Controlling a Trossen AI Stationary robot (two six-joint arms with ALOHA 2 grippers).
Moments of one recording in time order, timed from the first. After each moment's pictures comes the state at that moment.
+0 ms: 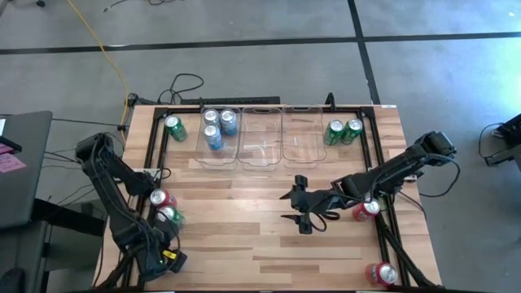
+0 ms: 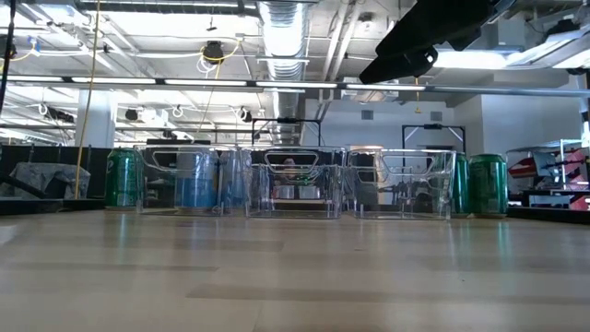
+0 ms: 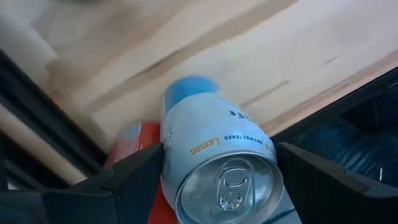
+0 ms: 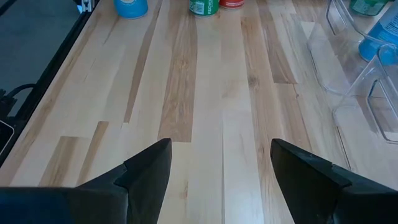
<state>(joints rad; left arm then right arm) -1.03 1.44 1.08 -0.95 -0.04 -2.10 0.39 1.43 0.88 -0.07 0.31 0.19</state>
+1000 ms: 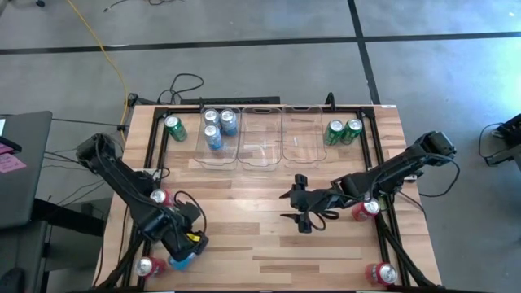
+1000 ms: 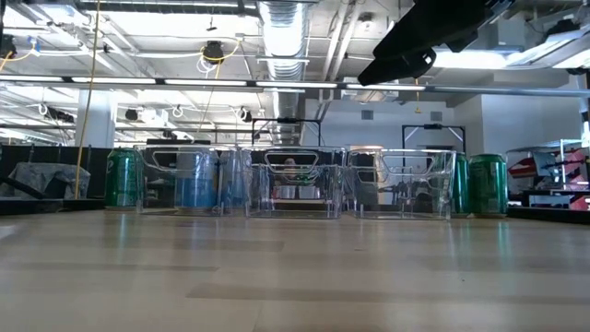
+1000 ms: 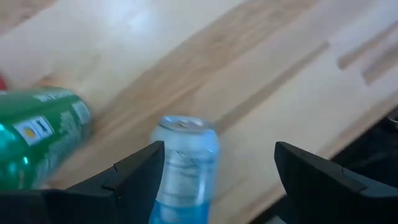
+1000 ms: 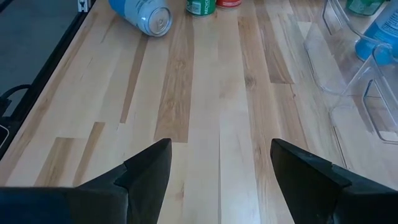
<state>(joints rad) -0.79 1.44 1.16 -1.01 -0.21 -1.75 0.38 1.43 0.88 -0.07 0.32 0.19</state>
